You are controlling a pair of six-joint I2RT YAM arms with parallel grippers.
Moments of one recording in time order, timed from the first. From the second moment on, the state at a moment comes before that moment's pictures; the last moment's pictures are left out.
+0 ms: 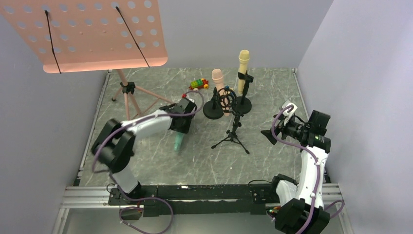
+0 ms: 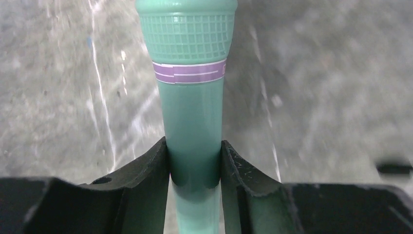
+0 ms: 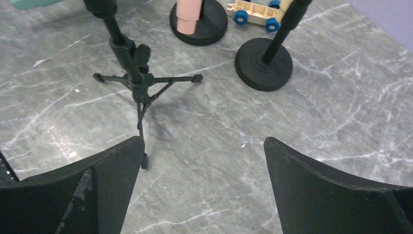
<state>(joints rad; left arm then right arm) -0.63 1.77 1.16 -0.51 -0.24 -0.38 -0.43 0.86 0.76 -0.70 -1.07 -0.84</state>
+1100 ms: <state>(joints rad) -0.92 0.92 0.97 -0.42 0.58 0.17 0.20 0.97 1.09 -0.89 -1.28 -0.78</state>
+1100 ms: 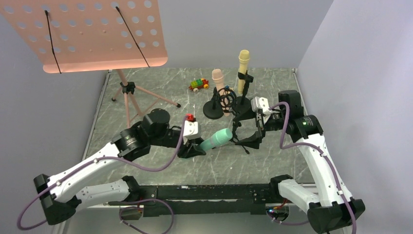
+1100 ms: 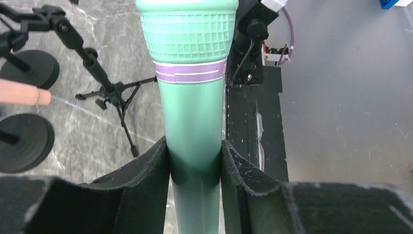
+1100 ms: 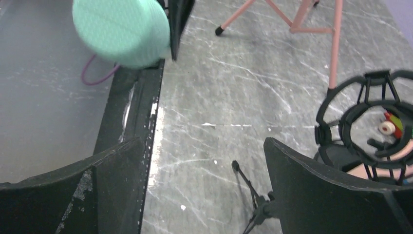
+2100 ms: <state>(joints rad) -0.99 1.21 1.14 -0.35 0.52 0.08 0.33 0.99 1.14 -0.80 -1.28 -0.62</state>
